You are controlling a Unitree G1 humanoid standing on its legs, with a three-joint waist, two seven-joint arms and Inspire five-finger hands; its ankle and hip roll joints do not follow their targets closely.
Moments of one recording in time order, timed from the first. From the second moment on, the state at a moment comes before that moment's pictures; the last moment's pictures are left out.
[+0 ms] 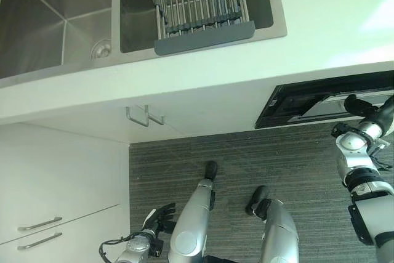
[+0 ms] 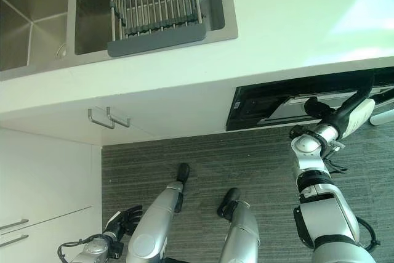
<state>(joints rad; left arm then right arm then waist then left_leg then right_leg) -0.09 0.29 -0.37 1.07 -0.31 -0.16 -0.04 -0.78 -0.63 0.26 1.11 0.49 -0.39 -0.81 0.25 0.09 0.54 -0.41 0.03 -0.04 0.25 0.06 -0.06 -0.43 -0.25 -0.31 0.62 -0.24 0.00</state>
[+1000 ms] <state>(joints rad) -0.04 0.30 -0.35 1.09 -0.31 -0.18 -0.09 -0.90 -0.68 0.32 1.09 0.98 -0.45 -0.53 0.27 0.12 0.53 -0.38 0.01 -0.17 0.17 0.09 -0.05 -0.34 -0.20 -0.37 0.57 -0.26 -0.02</state>
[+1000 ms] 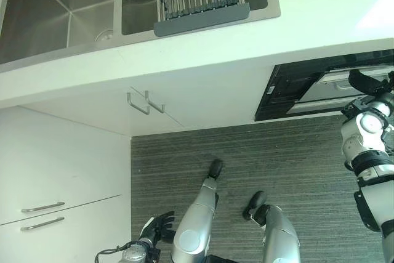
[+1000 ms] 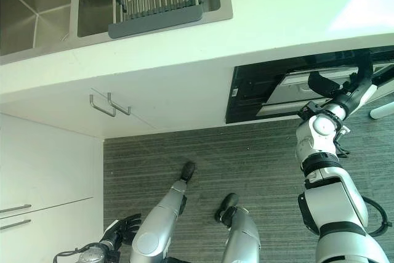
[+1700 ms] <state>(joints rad) -0.05 0.25 -0.35 1.10 -0.36 -0.15 -0.08 -0.91 -0.36 0.03 0.88 0.92 -0.50 -0.79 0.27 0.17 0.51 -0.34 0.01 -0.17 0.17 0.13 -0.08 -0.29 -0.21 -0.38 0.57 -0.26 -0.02</state>
